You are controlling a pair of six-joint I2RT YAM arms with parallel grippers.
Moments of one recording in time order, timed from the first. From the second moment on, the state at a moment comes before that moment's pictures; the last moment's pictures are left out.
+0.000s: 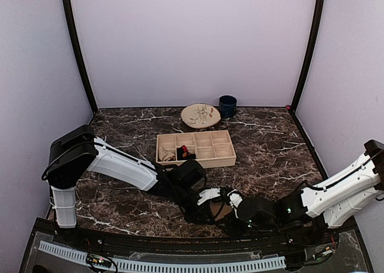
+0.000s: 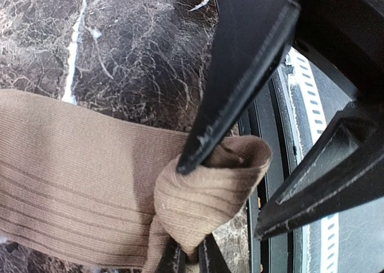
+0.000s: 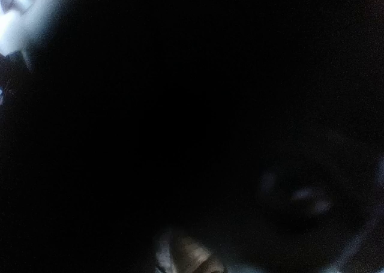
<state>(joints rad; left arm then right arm) -1.13 1.99 1.12 -0.10 0.62 0.12 1.48 1.33 0.48 0.02 0.28 0.74</state>
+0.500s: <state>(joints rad) -1.13 2.00 1.12 -0.11 0.63 0.12 1.50 1.40 0.45 0.18 0.31 0.78</state>
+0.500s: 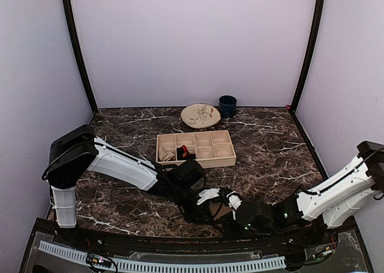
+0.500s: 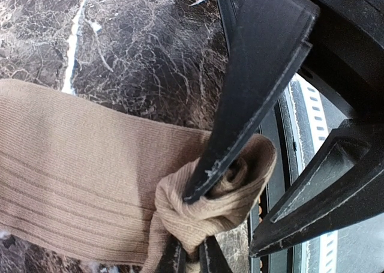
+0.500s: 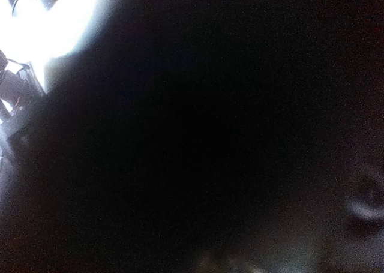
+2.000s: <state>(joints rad) -1.09 1.90 0.98 -0.02 0.56 -0.02 1.50 1.47 0.47 0.14 0.19 0.97</state>
